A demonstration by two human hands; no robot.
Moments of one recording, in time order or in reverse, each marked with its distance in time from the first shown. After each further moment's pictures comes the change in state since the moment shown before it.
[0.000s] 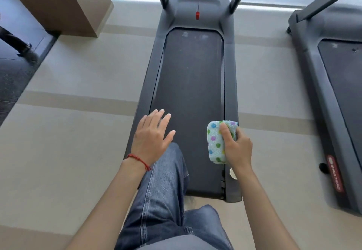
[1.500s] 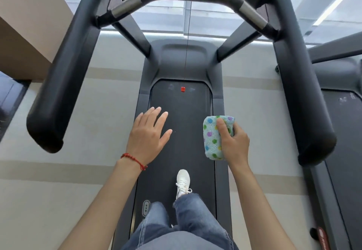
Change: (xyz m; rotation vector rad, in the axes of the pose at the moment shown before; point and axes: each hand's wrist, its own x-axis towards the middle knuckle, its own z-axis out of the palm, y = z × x) left_hand 0.607 -0.117 -0.054 -0.009 0.054 0.096; right_hand 0.504 -0.347 0.076 0.062 0.037 0.003
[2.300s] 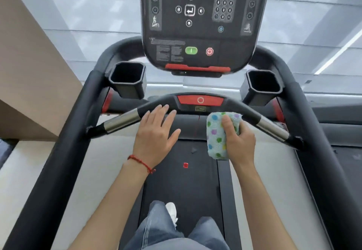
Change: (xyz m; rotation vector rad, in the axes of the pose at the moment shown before) left_hand 0.356 -0.127 0.020 0.001 0.219 0.071; right_hand 0.310 -0.178 0.116 0.090 0.093 -0.157
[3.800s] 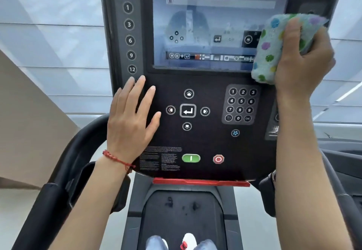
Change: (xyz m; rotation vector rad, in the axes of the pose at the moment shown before) left_hand 0.323 -0.145 0.074 0.094 0.307 0.034; right_hand 0.408 -0.183 0.084 -0.005 0.494 -0.541
